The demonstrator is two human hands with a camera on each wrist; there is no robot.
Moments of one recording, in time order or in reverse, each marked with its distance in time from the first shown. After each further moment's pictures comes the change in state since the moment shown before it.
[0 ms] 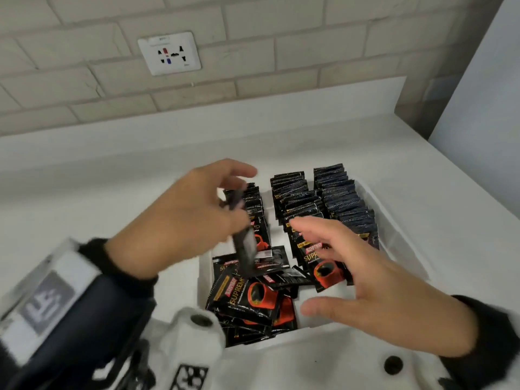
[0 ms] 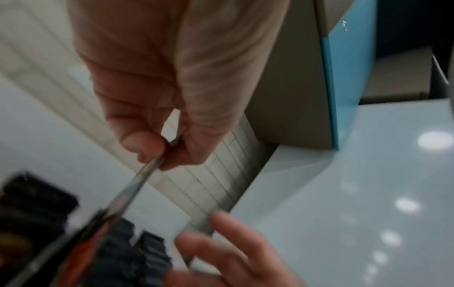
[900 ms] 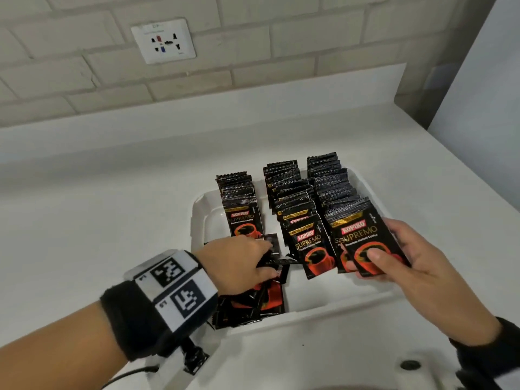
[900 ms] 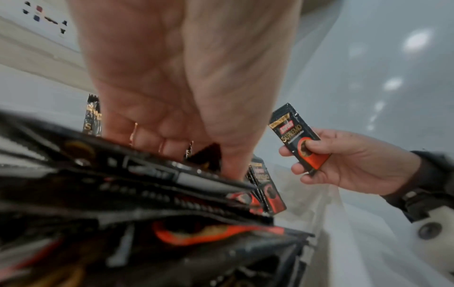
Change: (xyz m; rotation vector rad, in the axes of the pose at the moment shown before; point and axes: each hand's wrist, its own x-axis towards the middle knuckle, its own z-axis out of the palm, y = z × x) left_hand 0.017 -0.055 0.078 0.878 -0.504 0.050; right_hand -0.050 0.064 -0.010 0.497 0.469 -0.040
